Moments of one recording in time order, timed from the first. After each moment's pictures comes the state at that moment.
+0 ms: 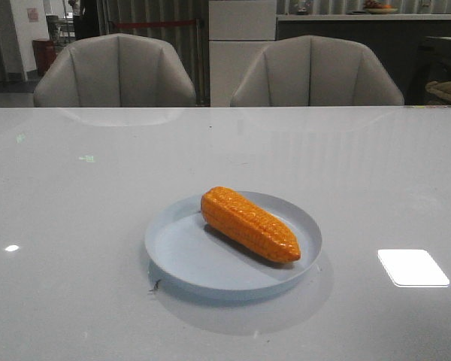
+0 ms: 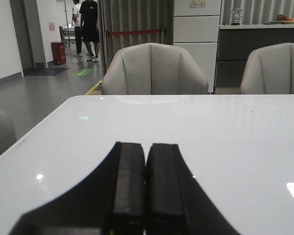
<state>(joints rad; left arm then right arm) 0.01 -0.01 0.01 -0.03 0.03 0.08 0.06 0.56 -0.68 0.18 0.88 0.01</state>
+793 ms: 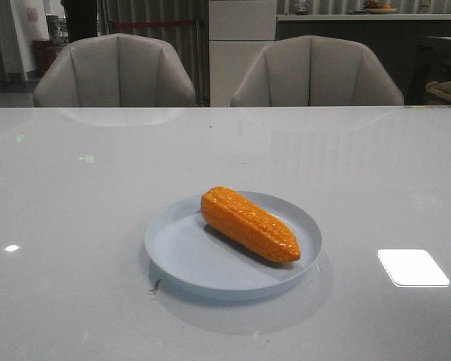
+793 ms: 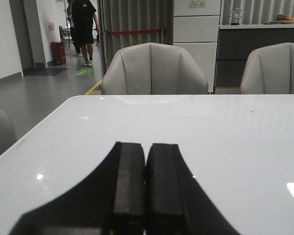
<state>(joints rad) 0.01 -0.01 0.01 -0.03 0.03 0.08 0.06 0.56 -0.67 0.18 0.70 0.01</state>
